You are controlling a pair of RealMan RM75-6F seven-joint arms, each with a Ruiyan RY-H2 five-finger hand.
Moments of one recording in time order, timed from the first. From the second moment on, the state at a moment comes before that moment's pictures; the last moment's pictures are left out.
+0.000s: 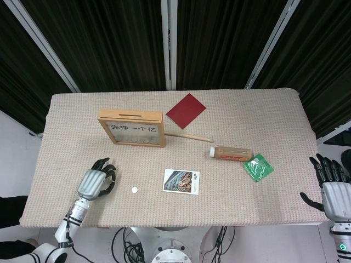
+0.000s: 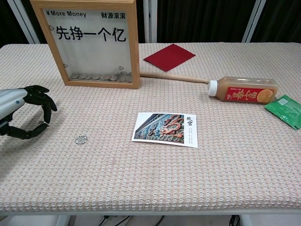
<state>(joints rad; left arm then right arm) -0.37 -1.67 -0.01 -1.17 1.52 1.24 -0.05 0.03 -1.14 0.06 -1.53 -1.53 1.54 0.04</state>
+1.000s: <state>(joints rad) -0.50 -1.13 -0.33 -1.84 1.30 1.22 0.13 0.02 -1.12 0.06 -1.55 -1.56 1.59 0.07</state>
